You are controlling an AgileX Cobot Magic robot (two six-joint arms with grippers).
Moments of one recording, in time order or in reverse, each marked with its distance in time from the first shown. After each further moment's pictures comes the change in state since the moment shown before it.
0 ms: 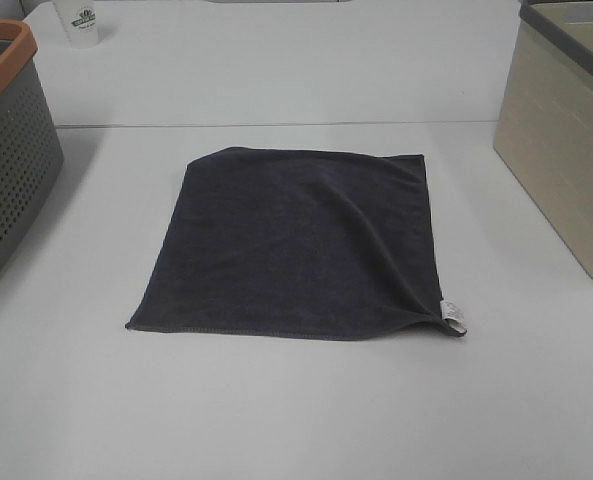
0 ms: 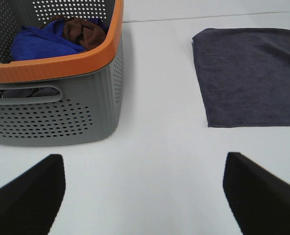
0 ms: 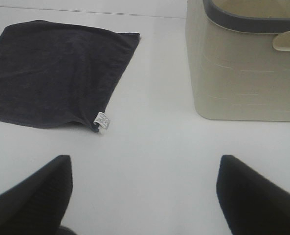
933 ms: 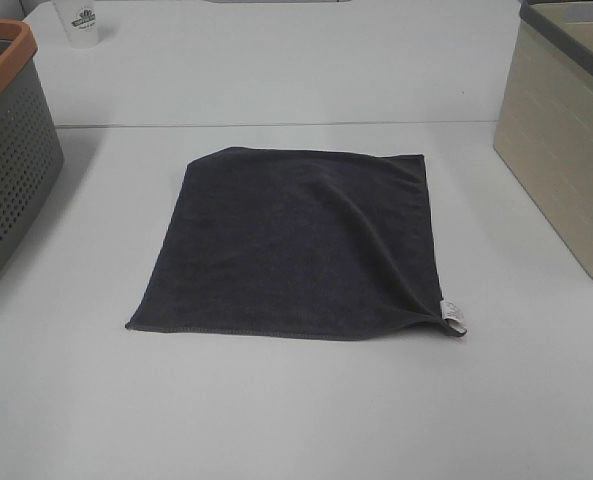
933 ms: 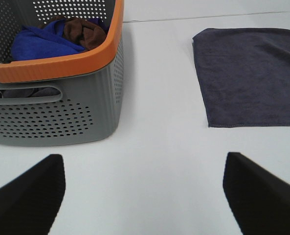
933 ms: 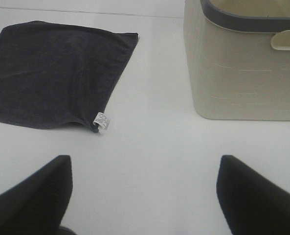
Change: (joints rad) left arm 0.000 0.000 0.000 0.002 0.000 0.000; right arm -0.004 0.000 0.000 0.002 0.000 0.000
